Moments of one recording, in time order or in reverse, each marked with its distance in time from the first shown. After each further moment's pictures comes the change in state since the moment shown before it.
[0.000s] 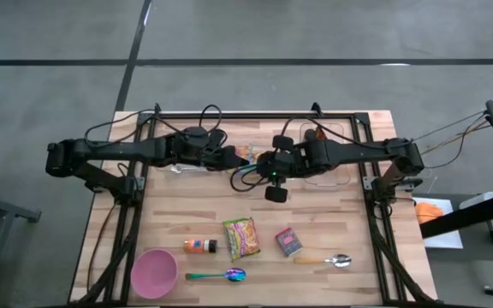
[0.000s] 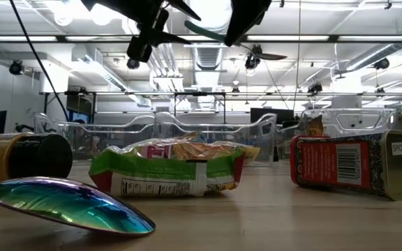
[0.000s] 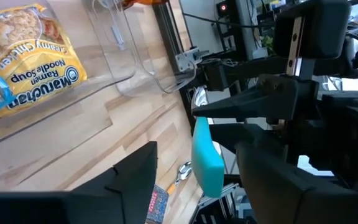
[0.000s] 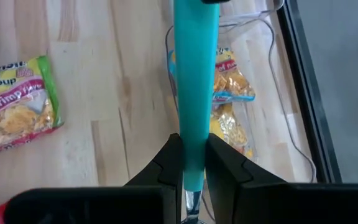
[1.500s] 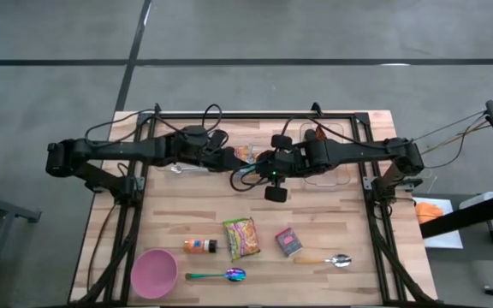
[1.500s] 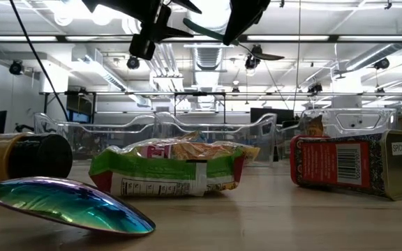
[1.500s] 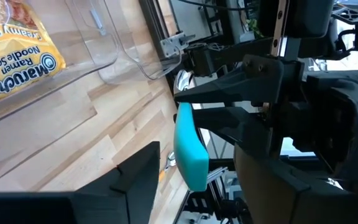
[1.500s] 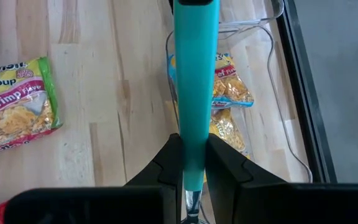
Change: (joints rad) left arm 0.006 0.001 -0.001 0.032 0.090 0.014; right arm -0.004 -0.002 0.000 0.016 0.000 -0.032
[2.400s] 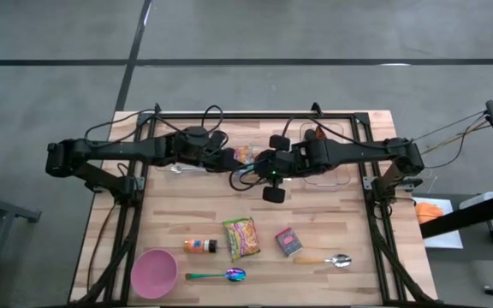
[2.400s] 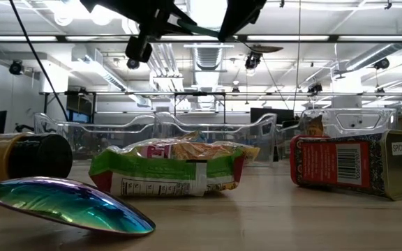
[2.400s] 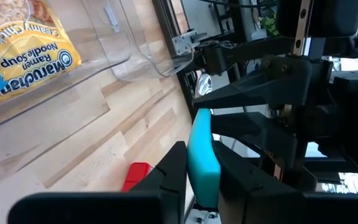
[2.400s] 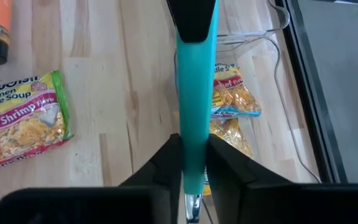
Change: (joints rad) left arm 0.001 -0.001 -0.001 -0.045 -0.011 0.008; right arm 0.005 0.000 0.000 0.044 -0.029 0.003
